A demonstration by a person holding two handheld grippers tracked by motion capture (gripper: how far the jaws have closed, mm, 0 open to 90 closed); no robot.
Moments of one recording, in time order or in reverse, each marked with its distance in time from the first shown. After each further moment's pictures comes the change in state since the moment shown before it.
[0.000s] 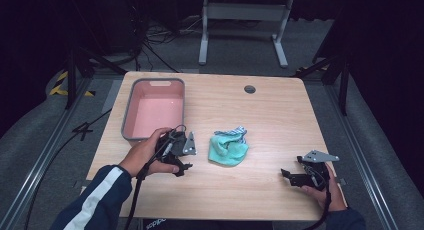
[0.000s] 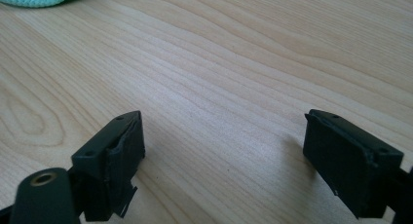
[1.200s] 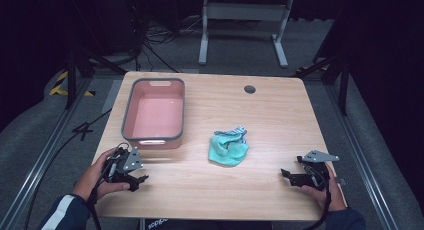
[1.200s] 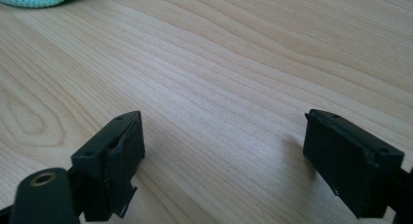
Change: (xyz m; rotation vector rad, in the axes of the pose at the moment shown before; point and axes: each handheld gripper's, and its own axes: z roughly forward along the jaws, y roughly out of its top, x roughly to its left) left arm -0.017 -0.154 -0.002 -0.031 0.088 -0.275; right arm 0.000 0.000 0.000 0.000 0.000 0.001
